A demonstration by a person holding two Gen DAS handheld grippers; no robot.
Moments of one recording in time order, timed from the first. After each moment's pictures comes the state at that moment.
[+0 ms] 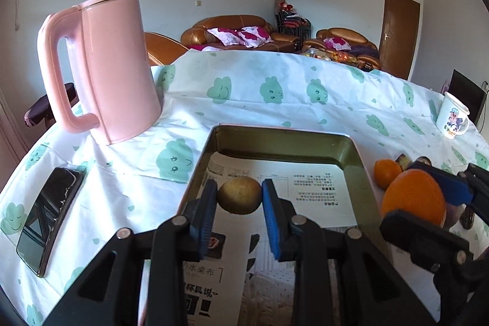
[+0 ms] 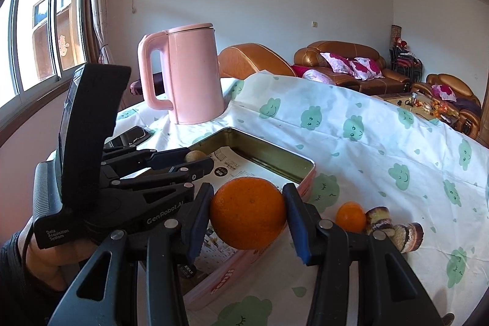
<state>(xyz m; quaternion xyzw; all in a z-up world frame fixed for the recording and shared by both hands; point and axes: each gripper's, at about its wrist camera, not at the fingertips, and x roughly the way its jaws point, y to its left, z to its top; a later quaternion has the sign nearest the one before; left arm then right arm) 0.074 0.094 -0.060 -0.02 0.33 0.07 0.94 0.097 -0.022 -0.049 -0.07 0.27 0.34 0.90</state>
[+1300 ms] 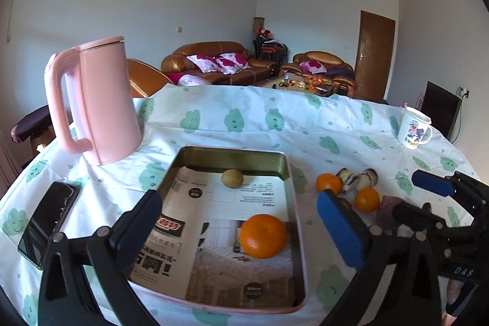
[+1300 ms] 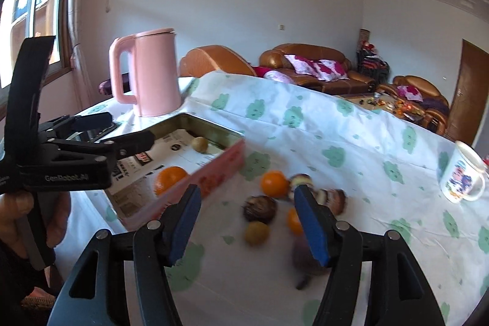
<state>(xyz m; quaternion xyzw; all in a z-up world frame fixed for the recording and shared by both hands) 0.024 0.054 -0.021 -0.02 0.27 0.00 0.96 0.065 -0.129 -0.045 -0.07 0.26 0.22 0.94</state>
